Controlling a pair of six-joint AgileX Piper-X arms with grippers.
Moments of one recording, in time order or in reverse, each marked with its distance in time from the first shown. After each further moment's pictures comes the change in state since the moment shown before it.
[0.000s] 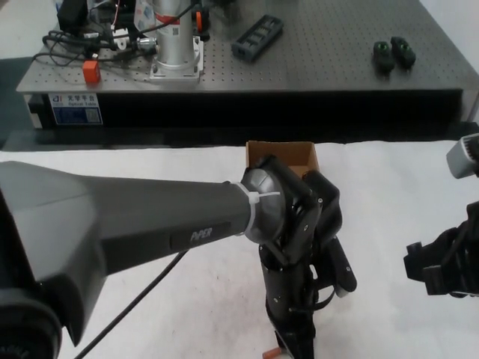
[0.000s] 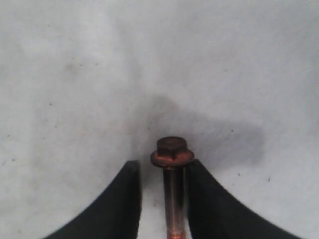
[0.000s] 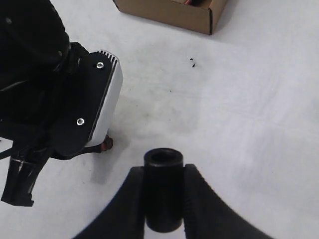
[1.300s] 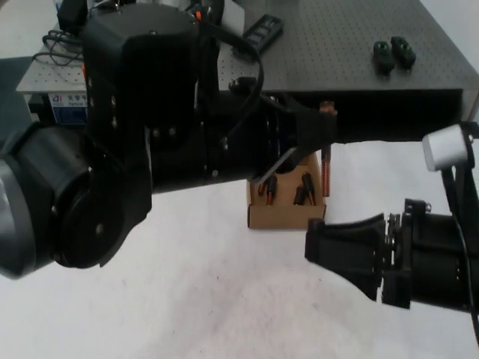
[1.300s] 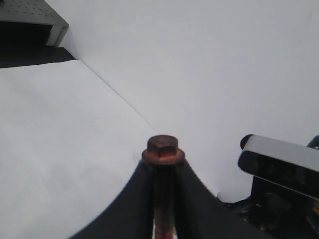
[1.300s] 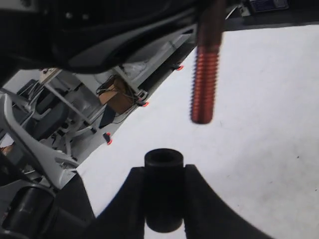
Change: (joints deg) left arm 10.0 -41.6 31.4 -60.3 20.8 -61.0; right arm 20.8 -4.2 15.1 -49.0 -20.2 32.7
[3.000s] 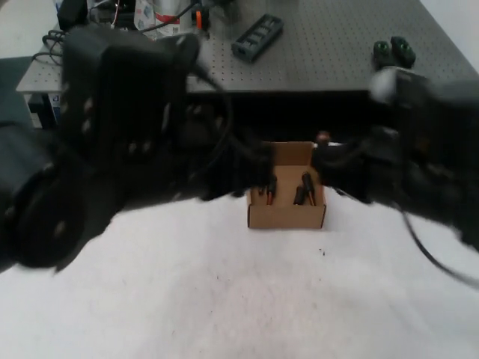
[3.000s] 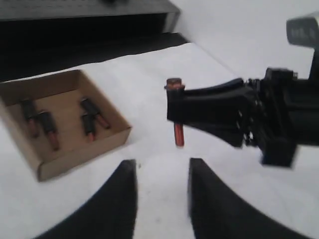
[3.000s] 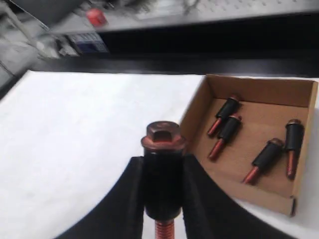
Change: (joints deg) left arm 5.1 -7.6 6.2 16.1 -17.9 16.3; right arm -6.6 23.0 -11.0 -6.3 24.6 -9.2
